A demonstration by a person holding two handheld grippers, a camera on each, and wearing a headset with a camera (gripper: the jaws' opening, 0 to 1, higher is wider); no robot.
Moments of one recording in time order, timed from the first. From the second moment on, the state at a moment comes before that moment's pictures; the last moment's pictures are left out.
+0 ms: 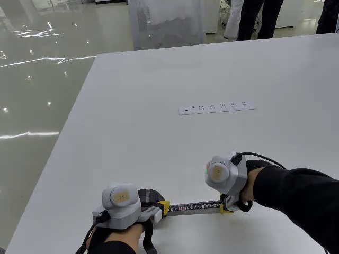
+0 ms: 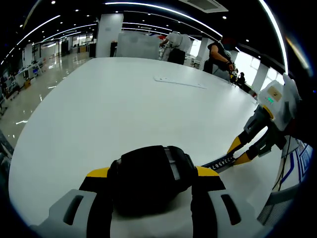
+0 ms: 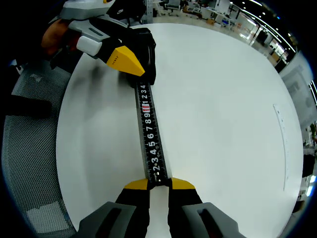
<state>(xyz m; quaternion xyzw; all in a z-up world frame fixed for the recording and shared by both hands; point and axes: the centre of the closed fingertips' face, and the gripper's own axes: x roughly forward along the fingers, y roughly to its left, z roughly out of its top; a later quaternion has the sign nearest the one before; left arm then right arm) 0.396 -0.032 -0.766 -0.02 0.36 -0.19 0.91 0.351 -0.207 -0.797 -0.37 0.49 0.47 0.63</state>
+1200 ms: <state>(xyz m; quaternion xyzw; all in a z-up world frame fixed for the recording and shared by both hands) 0.397 -0.031 -0.767 -0.02 0.37 -0.19 0.91 0.355 -0.192 -0.797 -0.36 0.49 0.48 0.64</state>
